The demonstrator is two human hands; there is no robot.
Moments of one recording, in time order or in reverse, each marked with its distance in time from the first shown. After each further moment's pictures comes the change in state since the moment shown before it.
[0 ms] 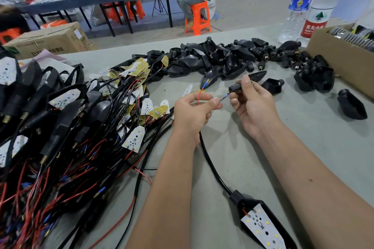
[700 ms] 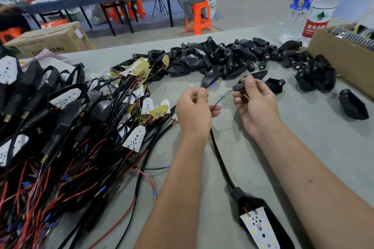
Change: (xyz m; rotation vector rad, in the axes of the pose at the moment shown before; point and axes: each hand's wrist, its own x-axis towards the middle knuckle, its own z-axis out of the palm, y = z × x) left_hand 0.001 -0.008 0.014 0.085 0.188 0.203; right_hand -0.001 0.000 0.001 0.014 0.051 -0.043
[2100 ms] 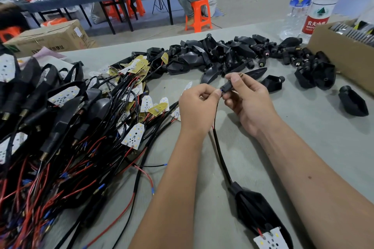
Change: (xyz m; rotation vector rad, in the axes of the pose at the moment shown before) left_hand 0.004 0.002 -0.002 0.281 -0.128 0.223; right_hand -0.004 -0.003 -0.001 -0.112 -0.258 0.007
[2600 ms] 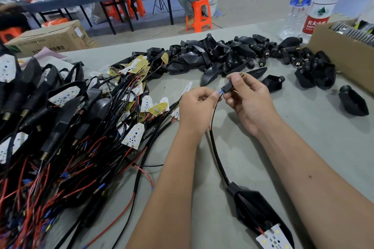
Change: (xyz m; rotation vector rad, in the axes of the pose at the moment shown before) left_hand 0.000 -0.003 -0.007 -0.021 -0.071 -0.065; right_hand 0.001 0.002 0.001 -0.015 0.013 -0.017
